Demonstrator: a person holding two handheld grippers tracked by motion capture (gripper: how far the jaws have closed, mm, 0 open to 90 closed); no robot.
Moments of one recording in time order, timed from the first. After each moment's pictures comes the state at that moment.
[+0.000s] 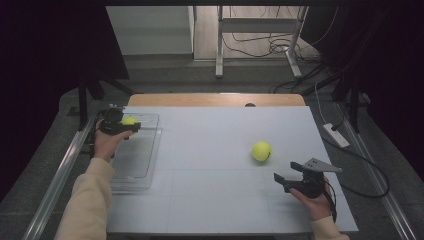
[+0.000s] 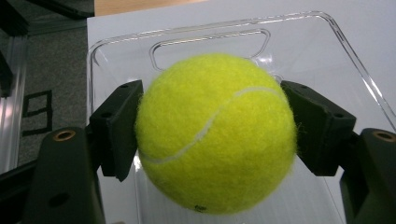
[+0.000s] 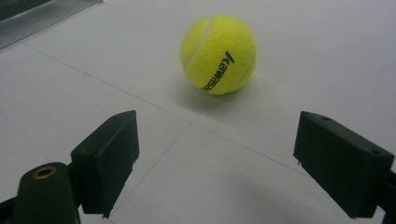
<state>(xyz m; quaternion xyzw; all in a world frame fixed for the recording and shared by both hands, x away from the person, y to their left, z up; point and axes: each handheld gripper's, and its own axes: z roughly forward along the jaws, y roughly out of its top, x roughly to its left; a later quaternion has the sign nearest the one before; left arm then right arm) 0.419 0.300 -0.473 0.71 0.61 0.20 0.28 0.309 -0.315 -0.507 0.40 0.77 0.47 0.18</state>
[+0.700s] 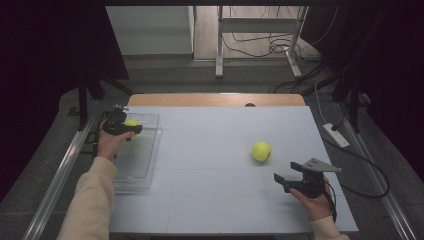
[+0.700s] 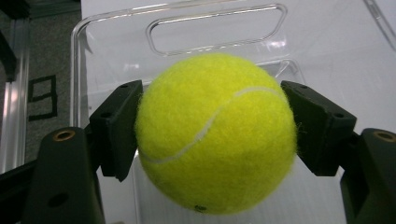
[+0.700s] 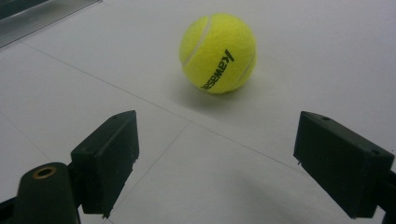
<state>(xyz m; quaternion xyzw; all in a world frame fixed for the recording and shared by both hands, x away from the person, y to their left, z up) 0.427 0.296 -0.483 0.71 0.63 0.19 0.25 0.310 -0.315 -0.508 0.40 0.77 0.47 0.18</state>
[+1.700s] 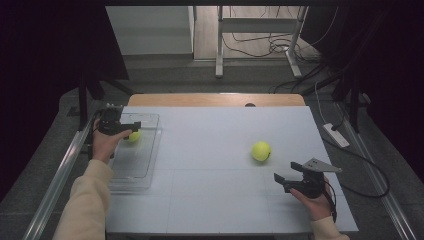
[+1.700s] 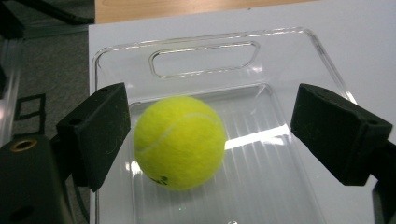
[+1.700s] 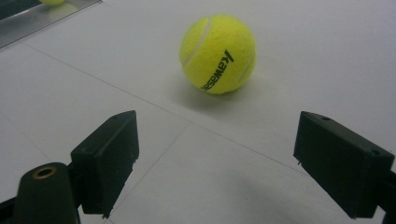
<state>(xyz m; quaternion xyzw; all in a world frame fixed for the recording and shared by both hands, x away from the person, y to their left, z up) 0.409 0.302 -0.463 0.69 0.62 0.20 0.31 0.309 -0.315 -0.507 0.40 0.77 0.47 0.18</state>
